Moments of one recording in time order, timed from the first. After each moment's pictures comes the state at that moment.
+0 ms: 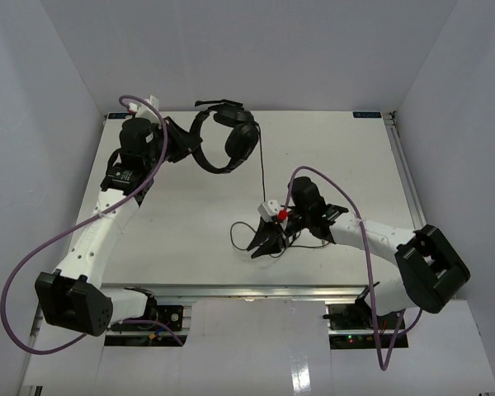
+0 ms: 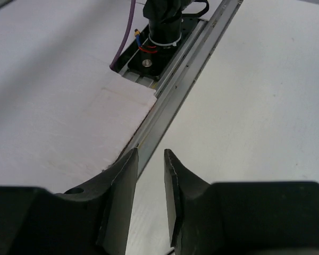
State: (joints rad) left arm -0.24 1.25 1.20 -0.22 0.24 -0.68; right arm 0.71 1.43 0.73 0.16 -1.34 -0.51
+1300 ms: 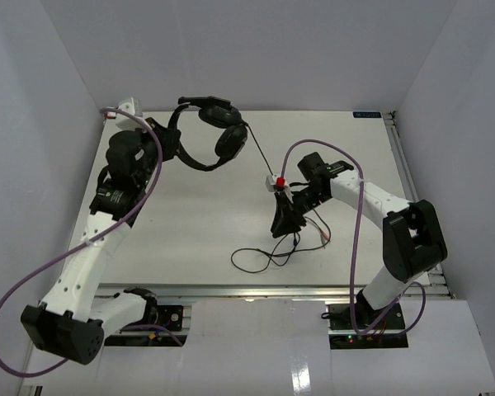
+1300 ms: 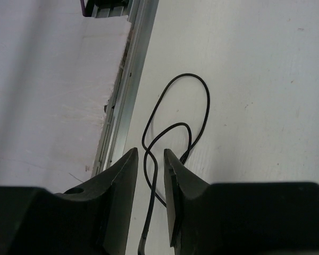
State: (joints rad) left arm -0.29 1.07 1.15 -0.16 -0.11 -0.51; right arm 0.49 1.63 1.17 -0.93 -1.15 -1.01
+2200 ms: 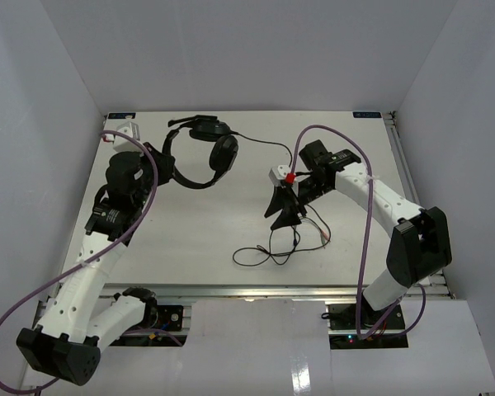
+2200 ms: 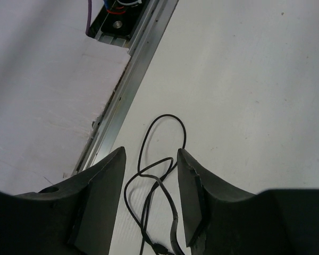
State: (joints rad) left arm -0.29 0.92 1.01 -0.31 -0.15 -0.54; right arm 0.49 1.59 1.31 -1.06 -1.24 -1.25
